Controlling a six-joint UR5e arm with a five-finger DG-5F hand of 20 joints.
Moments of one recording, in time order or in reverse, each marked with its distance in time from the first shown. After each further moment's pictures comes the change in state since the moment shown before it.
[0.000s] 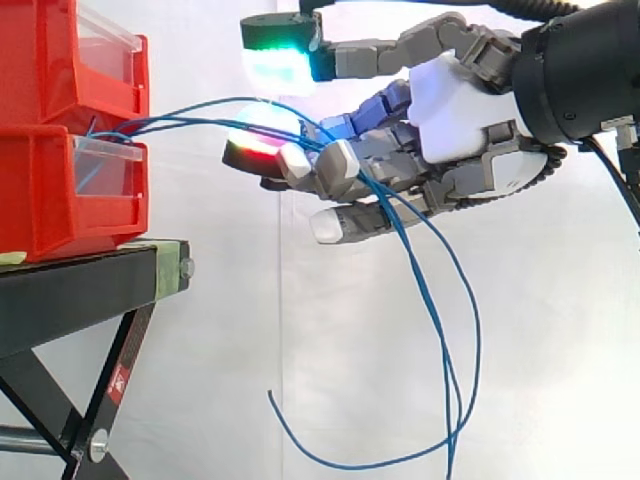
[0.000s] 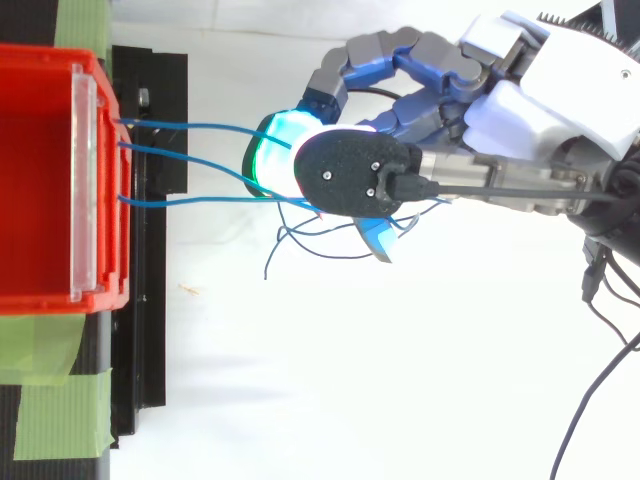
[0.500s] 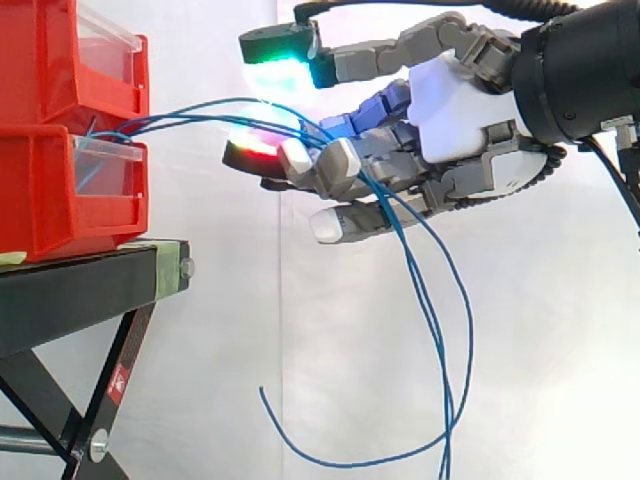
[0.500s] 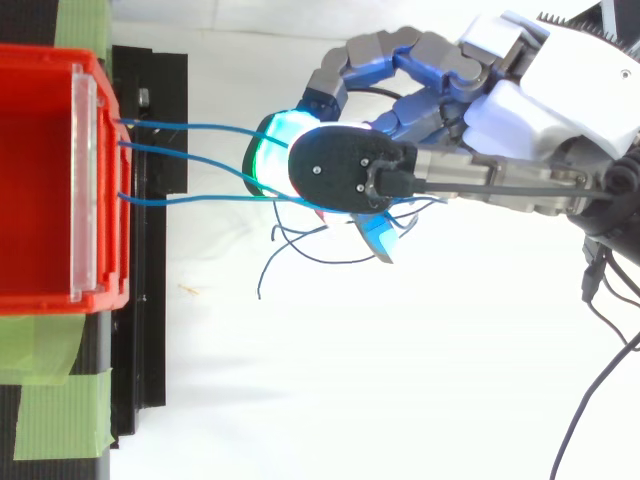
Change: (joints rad) arm 0.000 0.000 0.000 0.001 0.000 -0.001
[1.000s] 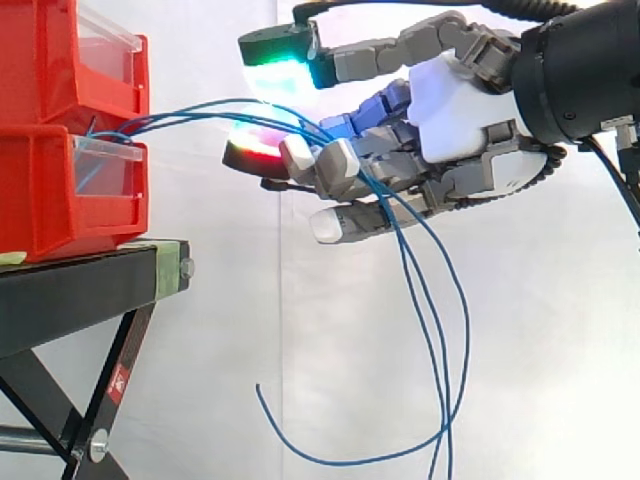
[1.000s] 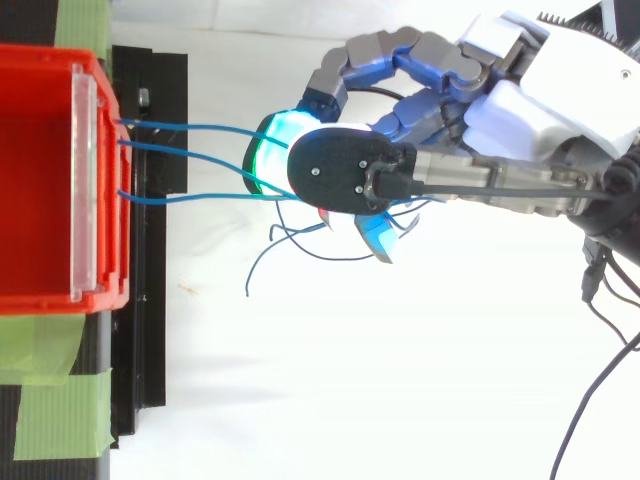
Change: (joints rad) arm 0.000 0.000 0.000 0.000 0.000 0.000
